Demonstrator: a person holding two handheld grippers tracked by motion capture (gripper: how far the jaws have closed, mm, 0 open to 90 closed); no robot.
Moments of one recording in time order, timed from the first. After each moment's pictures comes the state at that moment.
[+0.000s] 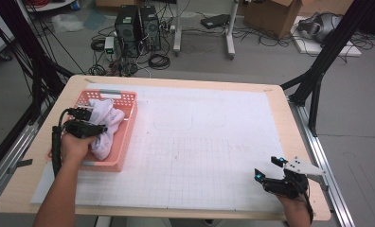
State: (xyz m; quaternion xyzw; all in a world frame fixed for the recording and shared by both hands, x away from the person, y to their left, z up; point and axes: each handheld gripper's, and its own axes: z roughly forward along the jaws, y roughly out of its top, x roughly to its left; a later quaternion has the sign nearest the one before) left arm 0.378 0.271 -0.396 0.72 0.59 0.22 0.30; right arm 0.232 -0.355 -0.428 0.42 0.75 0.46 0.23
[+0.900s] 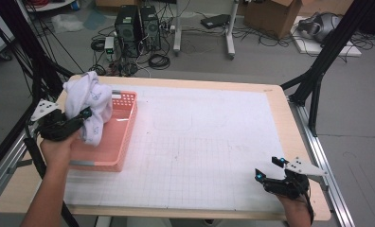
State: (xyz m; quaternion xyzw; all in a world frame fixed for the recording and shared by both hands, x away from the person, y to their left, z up) left arm 0.322 0.297 -0.349 0.62 0.49 0.32 0.52; right arm 0.231 -0.355 -0.428 0.42 0.74 0.46 0.23
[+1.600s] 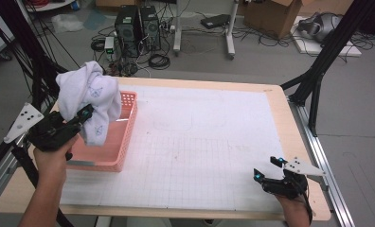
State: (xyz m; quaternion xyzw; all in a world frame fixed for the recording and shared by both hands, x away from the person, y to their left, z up) left arm 0.271 0.265 -0.304 0.59 0.34 0.33 0.65; right arm 0.231 -0.351 -0.427 0.42 0.75 0.46 0.23
